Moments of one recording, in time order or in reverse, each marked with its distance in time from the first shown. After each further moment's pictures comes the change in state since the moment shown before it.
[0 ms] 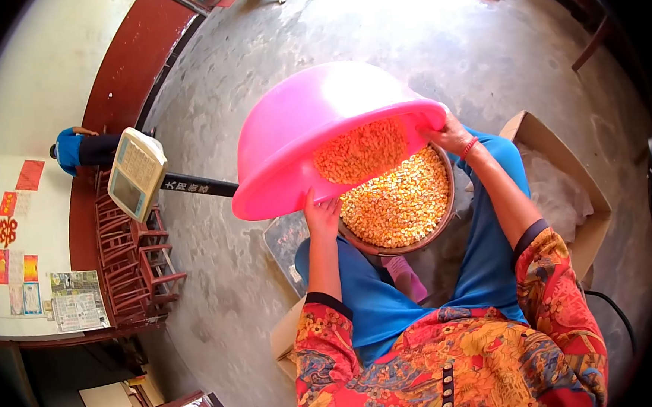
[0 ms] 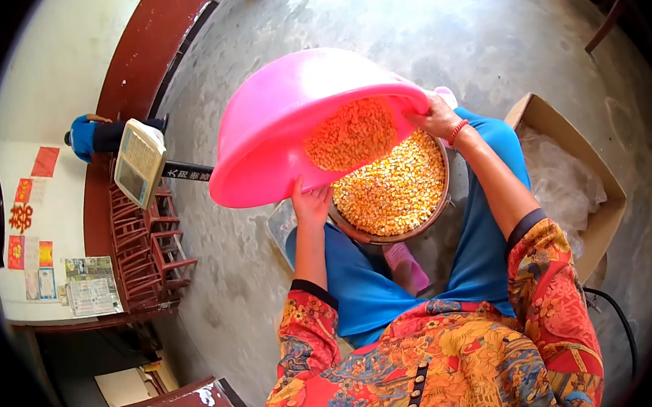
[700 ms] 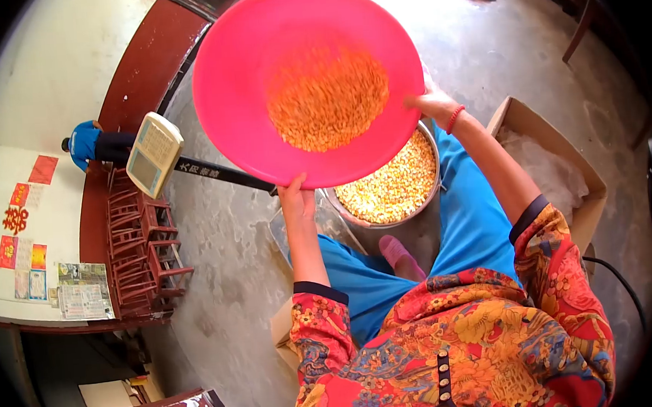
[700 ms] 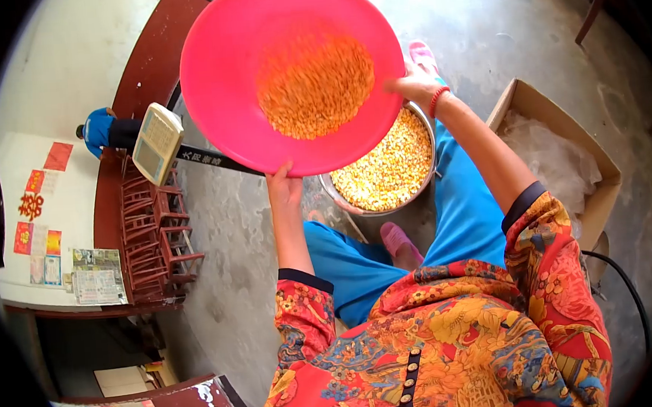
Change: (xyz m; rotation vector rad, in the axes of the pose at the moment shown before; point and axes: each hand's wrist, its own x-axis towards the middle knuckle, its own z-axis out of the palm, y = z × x) left_hand -0.068 0.039 0.021 0.050 -0.374 0.517; right_hand -0.017 -0.124 -0.001 0.294 0.133 0.326
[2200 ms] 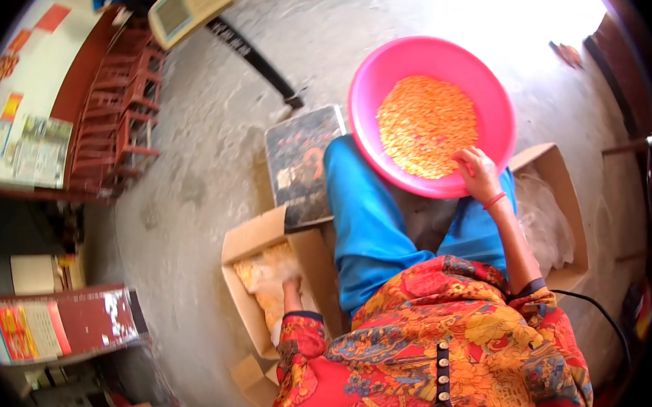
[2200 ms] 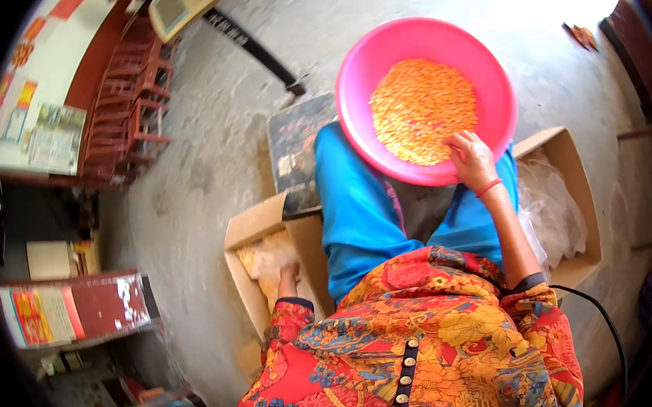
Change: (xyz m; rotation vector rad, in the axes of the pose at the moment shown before) left_hand -0.404 -0.119 -0.353 0.857 1.185 -0.837; right_hand -0.101 0.103 0.035 -1.027 -0.291 -0.396
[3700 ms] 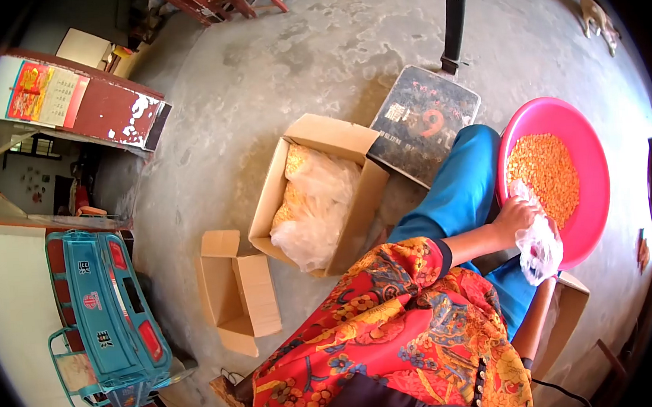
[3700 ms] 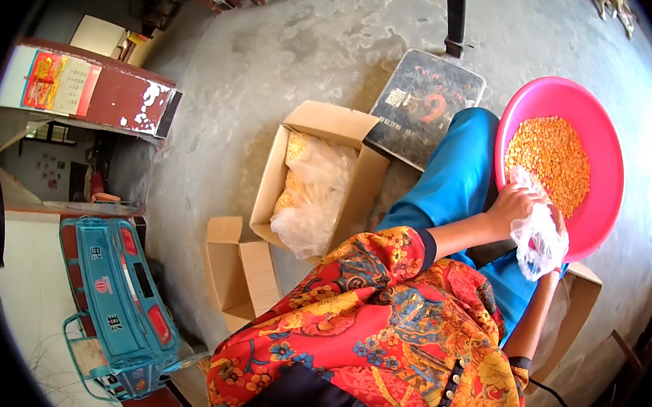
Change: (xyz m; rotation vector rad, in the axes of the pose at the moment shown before) left_hand -0.351 0.277 0.188 0.147 0.050 1.794; right_hand 0.003 0.032 0.017 0.443 -0.321 0.058
